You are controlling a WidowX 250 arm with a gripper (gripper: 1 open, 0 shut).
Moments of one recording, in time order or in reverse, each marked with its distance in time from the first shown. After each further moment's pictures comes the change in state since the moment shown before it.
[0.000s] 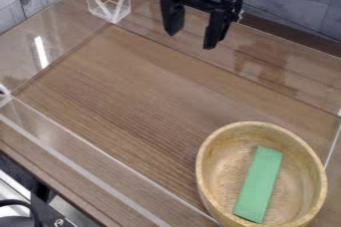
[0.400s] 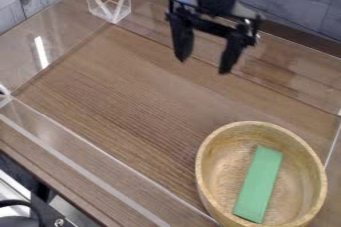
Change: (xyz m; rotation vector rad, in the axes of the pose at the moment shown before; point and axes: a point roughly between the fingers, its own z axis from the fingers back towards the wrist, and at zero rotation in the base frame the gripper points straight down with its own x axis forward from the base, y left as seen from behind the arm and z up) arm -0.021 -0.039 -0.017 -0.020 0.096 0.103
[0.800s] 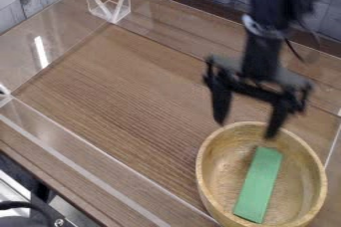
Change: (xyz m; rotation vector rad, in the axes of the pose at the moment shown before) arm -0.035 -0.064 -0.042 -0.024 0.011 0.007
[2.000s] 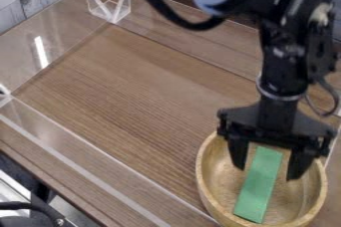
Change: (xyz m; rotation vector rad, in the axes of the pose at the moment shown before) arm -0.004 -0.014 -0.017 -0.088 -0.166 0.143
